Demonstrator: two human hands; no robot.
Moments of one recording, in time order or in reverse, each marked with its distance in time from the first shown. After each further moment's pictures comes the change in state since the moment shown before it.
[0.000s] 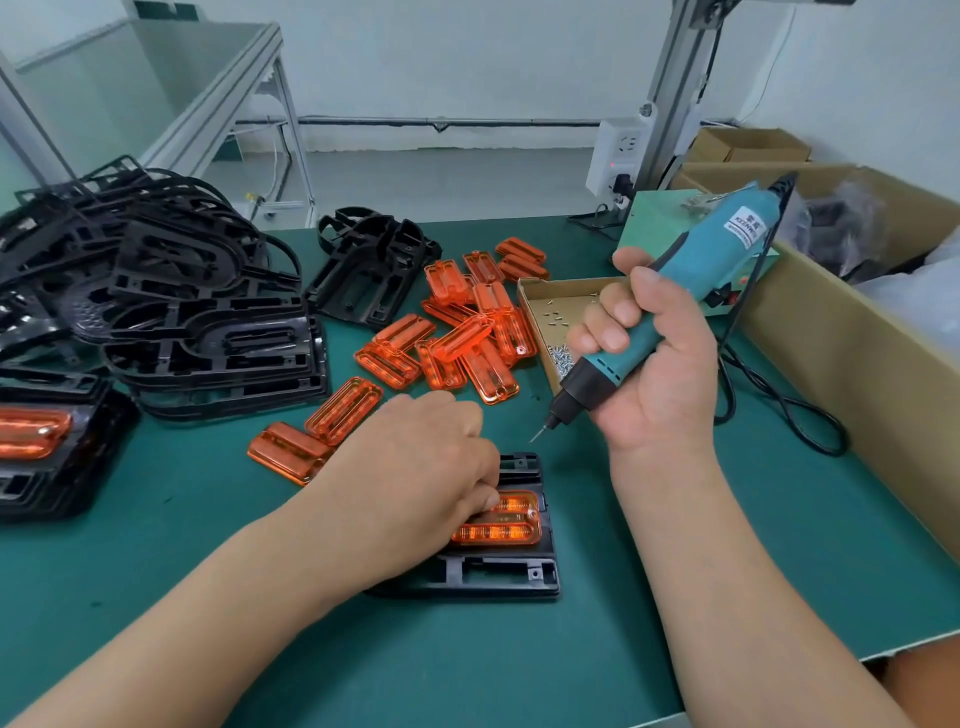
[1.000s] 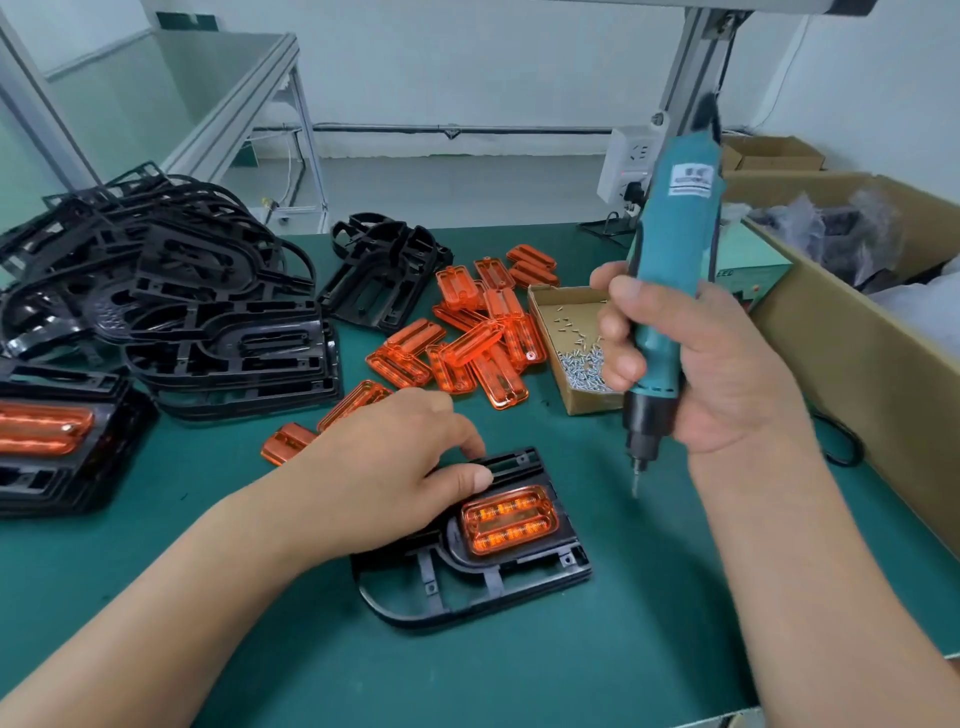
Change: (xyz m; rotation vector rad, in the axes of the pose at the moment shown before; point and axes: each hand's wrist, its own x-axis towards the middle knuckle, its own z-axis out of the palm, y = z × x) left_hand -0.009 -0.030 -0.004 -0.180 -0.089 -0.140; right_hand 0.003 -0.045 0.000 -0.533 -0.146 0.216
